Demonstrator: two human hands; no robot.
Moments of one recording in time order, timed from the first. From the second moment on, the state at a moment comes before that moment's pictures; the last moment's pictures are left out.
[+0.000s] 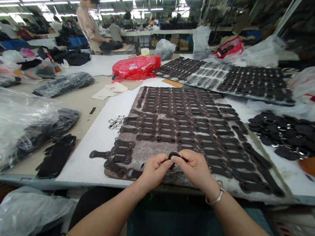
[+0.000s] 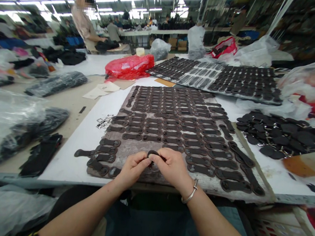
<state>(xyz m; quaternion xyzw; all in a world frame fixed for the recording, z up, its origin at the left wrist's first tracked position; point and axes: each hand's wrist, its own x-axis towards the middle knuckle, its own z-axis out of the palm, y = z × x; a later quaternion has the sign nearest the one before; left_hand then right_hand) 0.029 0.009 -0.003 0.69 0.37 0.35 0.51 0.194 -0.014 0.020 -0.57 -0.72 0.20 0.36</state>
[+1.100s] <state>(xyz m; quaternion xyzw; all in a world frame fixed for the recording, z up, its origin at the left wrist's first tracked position) 0.032 0.013 -0.011 0.69 0.39 0.33 0.52 0.197 -0.011 0.015 -0.59 -0.66 0.28 0.36</state>
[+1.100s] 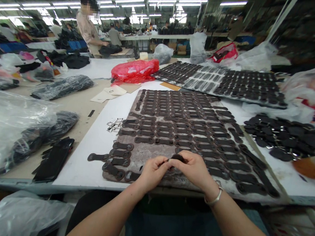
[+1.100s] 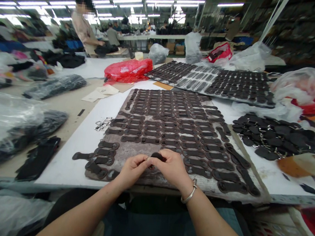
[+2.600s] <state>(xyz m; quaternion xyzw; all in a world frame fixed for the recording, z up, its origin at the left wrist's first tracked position) 0.027 0.006 -0.001 0.62 0.40 0.36 0.58 0.268 -0.013 0.032 -0.57 -0.56 0.25 0.55</state>
